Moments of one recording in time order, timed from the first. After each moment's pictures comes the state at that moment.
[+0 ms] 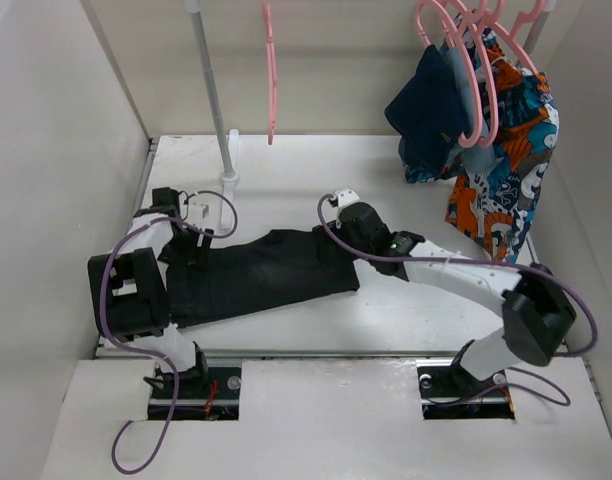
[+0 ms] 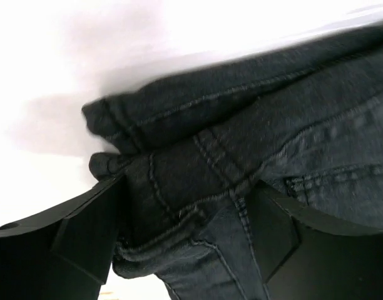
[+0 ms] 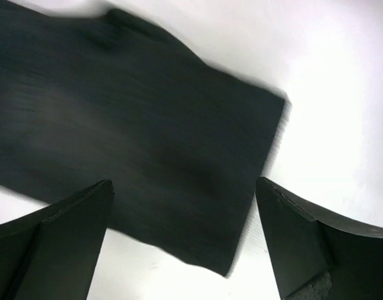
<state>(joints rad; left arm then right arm) 0.16 1.61 1.02 -0.71 0.09 0.35 0.84 1.47 1.04 -0.20 0.18 0.28</state>
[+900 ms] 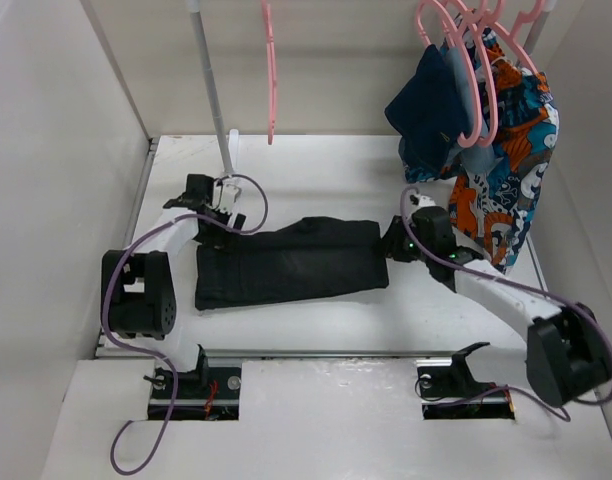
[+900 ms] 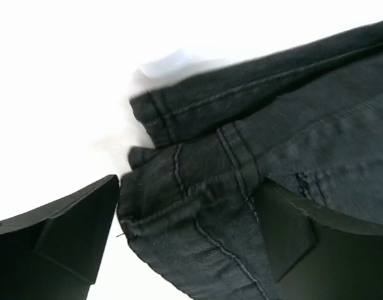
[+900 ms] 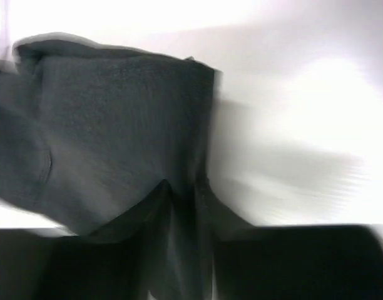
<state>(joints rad) -0.06 1.61 1.04 -0.56 0.05 0.29 0.39 1.27 0.66 -0.02 -0.15 0.55</state>
